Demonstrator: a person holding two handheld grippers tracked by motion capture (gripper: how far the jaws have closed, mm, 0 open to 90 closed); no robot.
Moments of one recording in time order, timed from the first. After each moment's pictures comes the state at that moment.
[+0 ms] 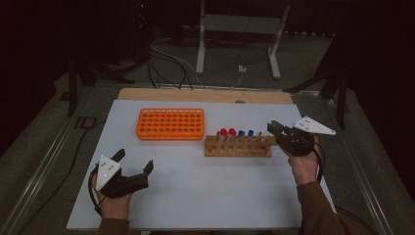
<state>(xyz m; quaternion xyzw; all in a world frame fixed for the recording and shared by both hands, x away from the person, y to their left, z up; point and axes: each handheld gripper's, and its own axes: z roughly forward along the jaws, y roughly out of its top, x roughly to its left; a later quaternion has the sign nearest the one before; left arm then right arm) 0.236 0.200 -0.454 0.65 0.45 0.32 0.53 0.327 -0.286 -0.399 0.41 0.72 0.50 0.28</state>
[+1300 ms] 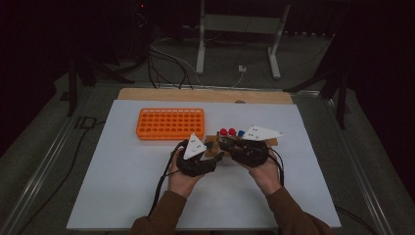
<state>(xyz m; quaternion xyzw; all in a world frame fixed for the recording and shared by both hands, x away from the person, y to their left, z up) 0.299 0.035 -0.446 0.78 0.30 0.17 0.53 0.313 -0.174 -0.410 0.30 0.79 0.52 0.14</state>
